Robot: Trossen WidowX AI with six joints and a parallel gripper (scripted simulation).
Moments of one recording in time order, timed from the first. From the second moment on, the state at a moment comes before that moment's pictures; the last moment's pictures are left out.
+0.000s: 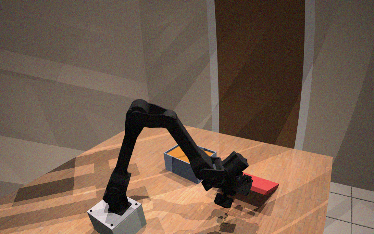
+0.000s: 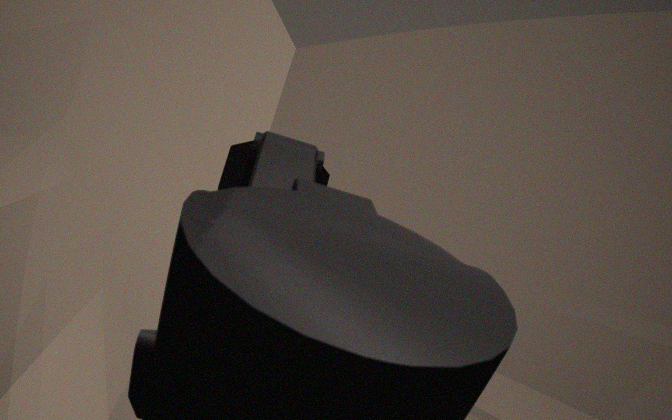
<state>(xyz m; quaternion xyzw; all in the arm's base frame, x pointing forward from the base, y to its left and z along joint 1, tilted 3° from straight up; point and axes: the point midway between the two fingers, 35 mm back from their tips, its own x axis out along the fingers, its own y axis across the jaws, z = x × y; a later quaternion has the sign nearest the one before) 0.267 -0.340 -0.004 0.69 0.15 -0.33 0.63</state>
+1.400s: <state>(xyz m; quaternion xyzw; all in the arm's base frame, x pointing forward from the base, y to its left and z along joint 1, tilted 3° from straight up) 0.265 -0.338 -0.027 0.69 0.15 -0.33 0.62</state>
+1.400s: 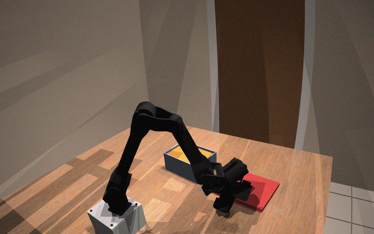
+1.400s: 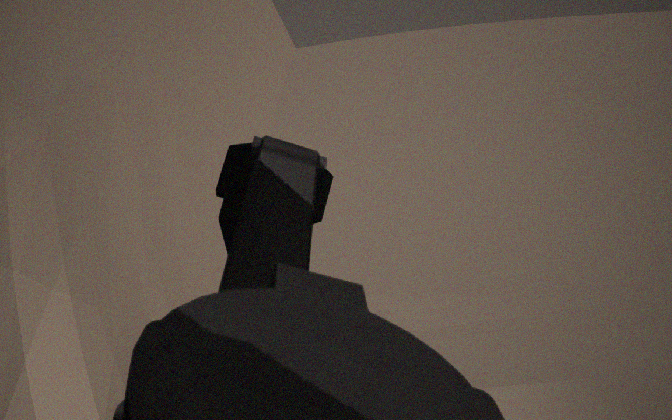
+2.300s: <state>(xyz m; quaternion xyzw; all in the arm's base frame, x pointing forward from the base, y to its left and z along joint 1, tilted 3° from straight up) 0.214 -0.323 -0.029 0.69 0.16 -0.34 0.62</state>
